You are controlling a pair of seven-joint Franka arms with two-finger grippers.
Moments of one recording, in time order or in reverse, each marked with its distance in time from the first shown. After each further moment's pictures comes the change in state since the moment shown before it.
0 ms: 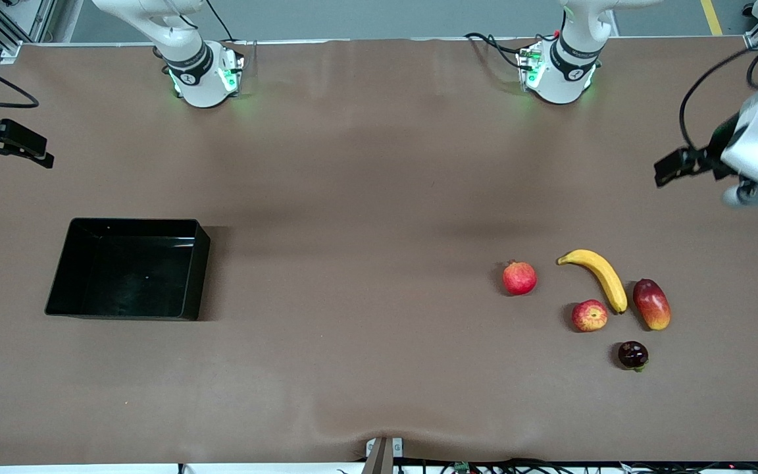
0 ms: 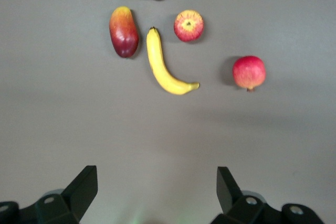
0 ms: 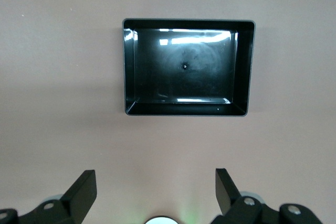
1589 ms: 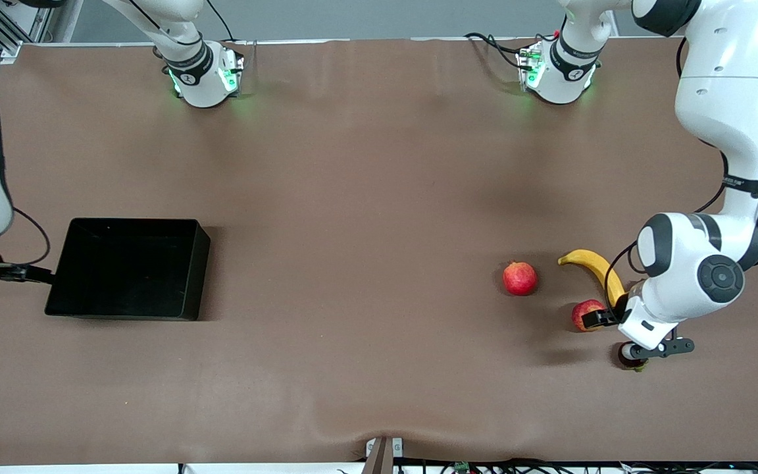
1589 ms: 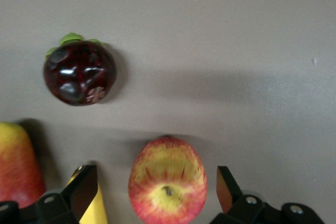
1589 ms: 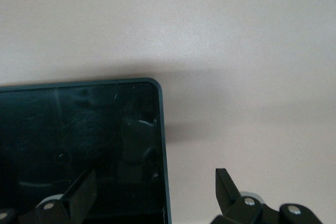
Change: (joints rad) left arm 0.031 0.652 -0.006 0.078 0.000 0.717 0.000; right arm -0.293 0.517 -0.008 -0.132 -0.036 0.690 -0.203
